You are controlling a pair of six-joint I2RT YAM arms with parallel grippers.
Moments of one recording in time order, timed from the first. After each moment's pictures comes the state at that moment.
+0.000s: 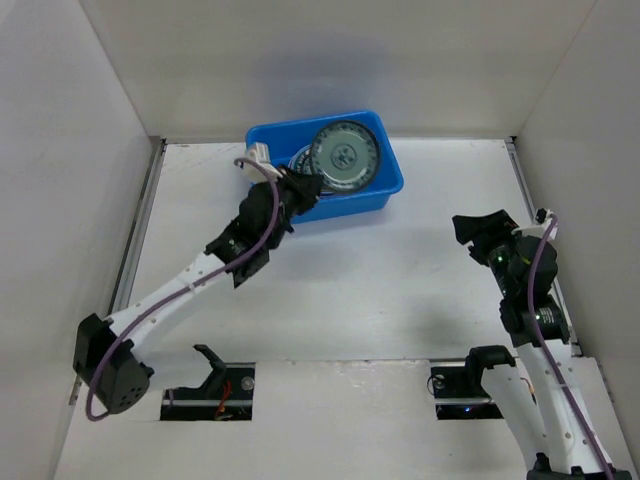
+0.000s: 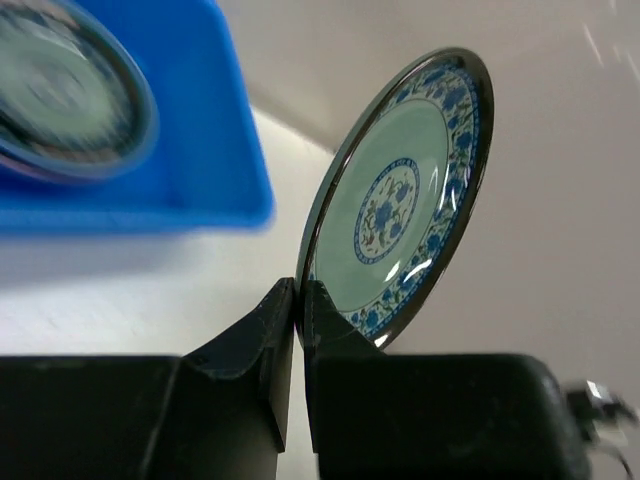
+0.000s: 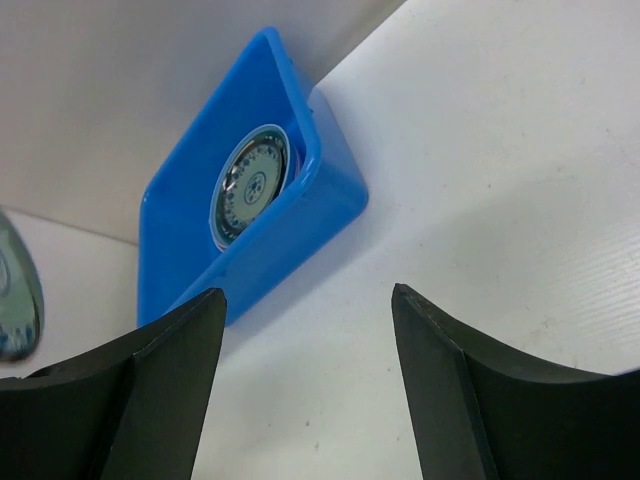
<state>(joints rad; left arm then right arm) -0.81 1.17 0.96 0.11 -0.38 -0.96 0.07 0.54 0.64 -0.27 0.02 0.80</state>
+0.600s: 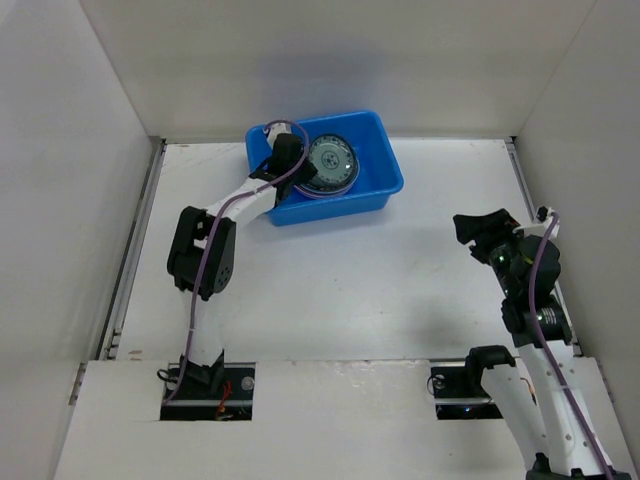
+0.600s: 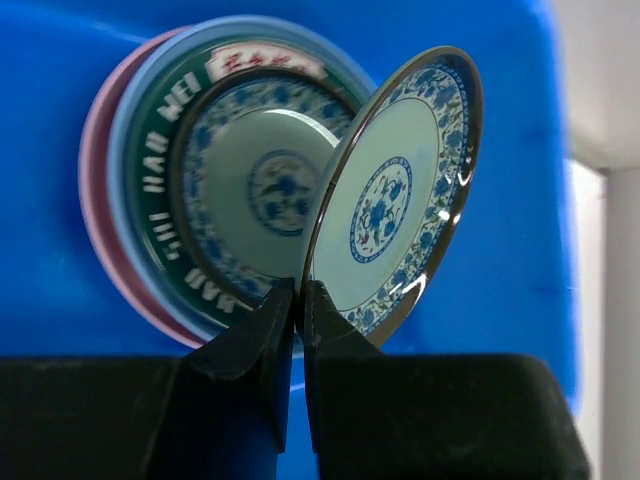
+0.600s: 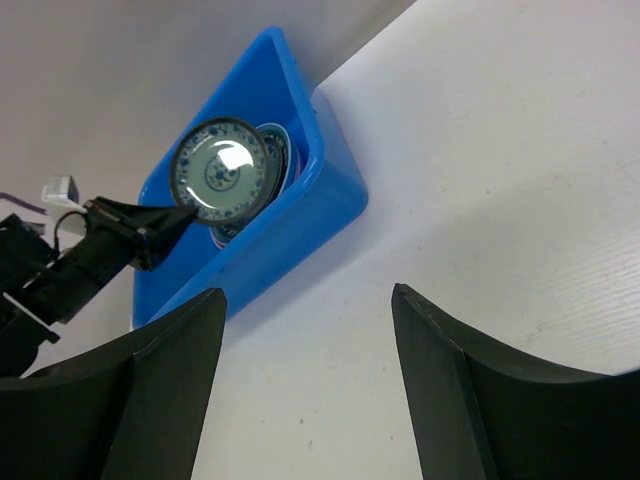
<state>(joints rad) -0.42 1.98 1.51 -0.01 -0.12 -0.77 0.07 0.55 0.66 -0.29 0.01 0.77</state>
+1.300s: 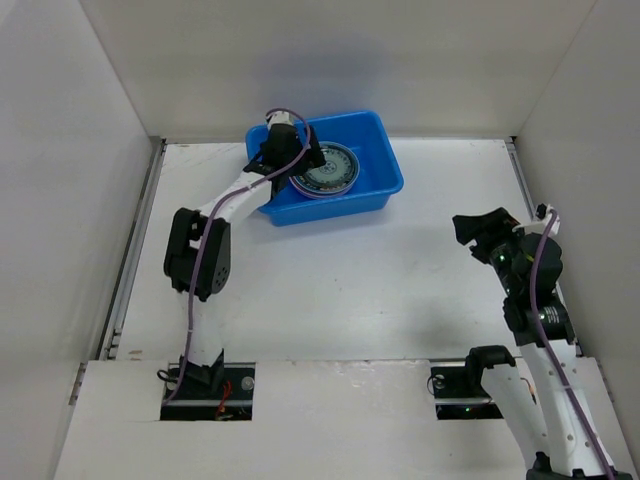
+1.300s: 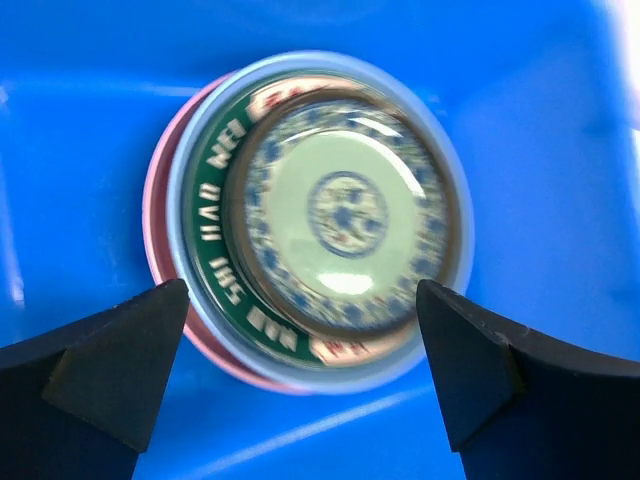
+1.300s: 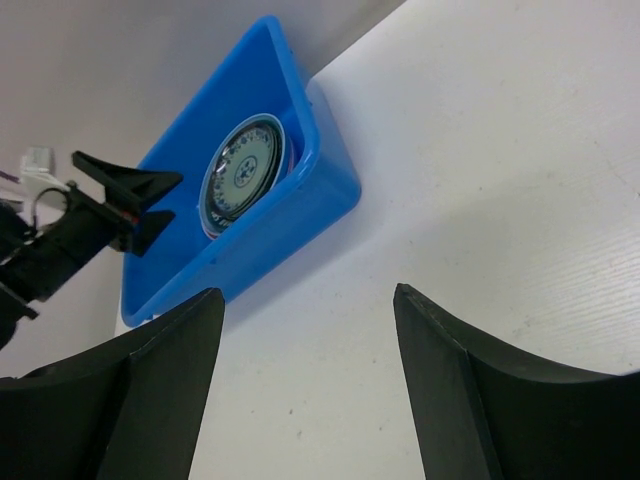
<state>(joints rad) -0.38 2.03 1.58 -0.05 -0.09 -0.58 0.07 0.55 0.68 -0.32 0.00 0.74</state>
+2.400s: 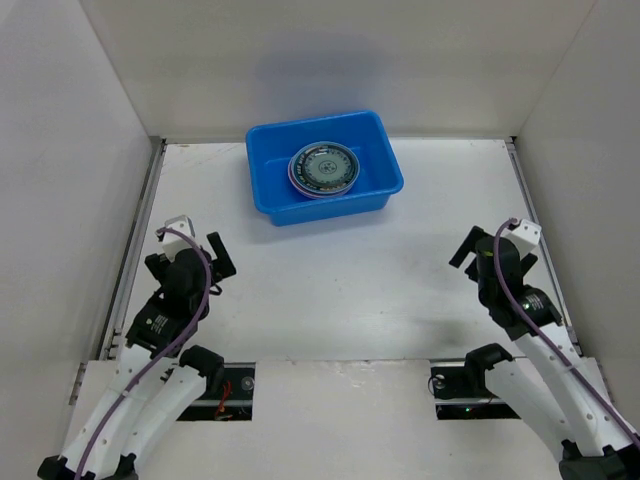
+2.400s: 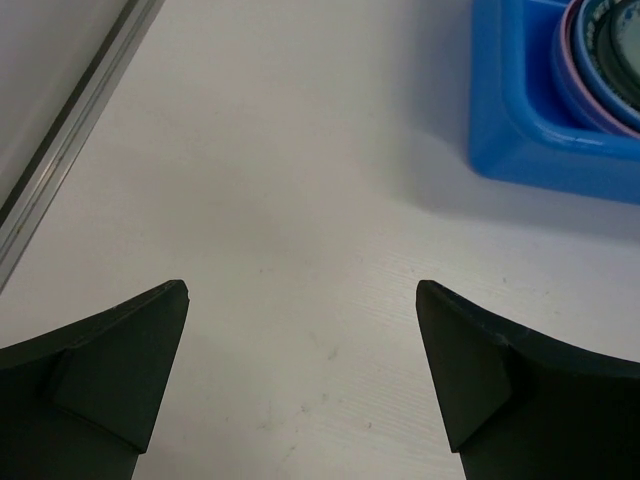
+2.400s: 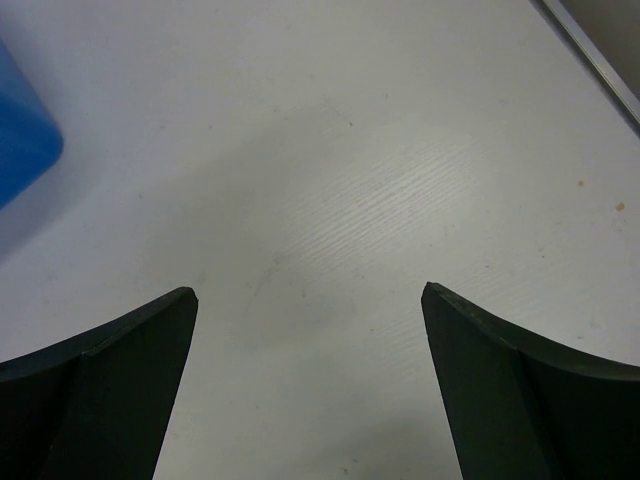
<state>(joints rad) -0.43 0.54 0.72 -0.70 -0.62 -0.44 0.33 0.64 0.68 -0.65 0.61 0.58</state>
